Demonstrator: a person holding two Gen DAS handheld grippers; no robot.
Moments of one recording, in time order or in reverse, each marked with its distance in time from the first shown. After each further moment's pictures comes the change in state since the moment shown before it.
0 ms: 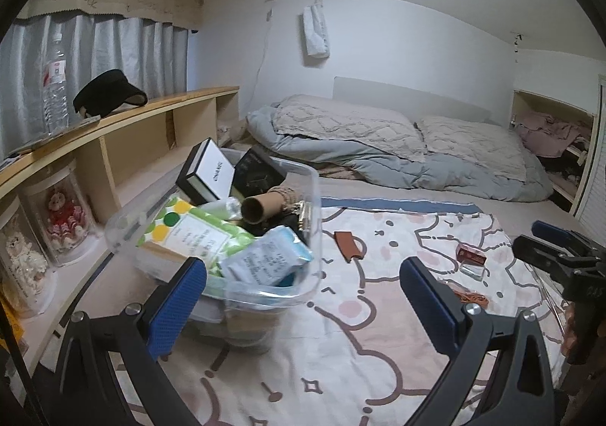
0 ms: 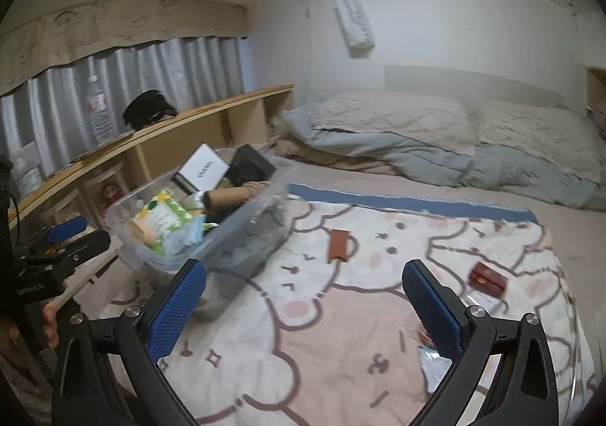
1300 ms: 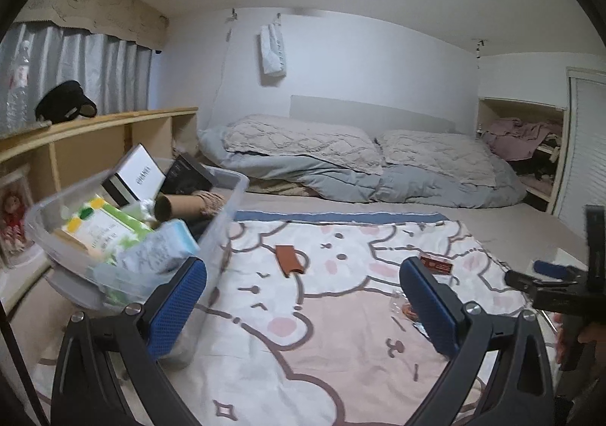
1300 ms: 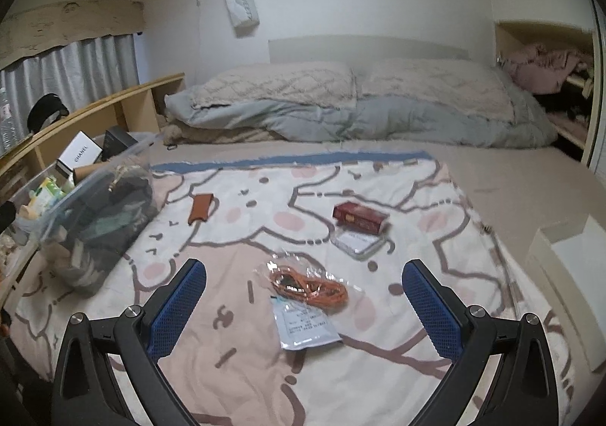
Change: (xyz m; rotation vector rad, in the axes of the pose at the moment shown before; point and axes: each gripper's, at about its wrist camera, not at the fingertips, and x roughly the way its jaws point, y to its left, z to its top) left arm 0.036 -0.084 -0.047 0.018 -0.118 -0.131; right arm -0.003 -0.142 -0.087 0.144 0.051 -0.311
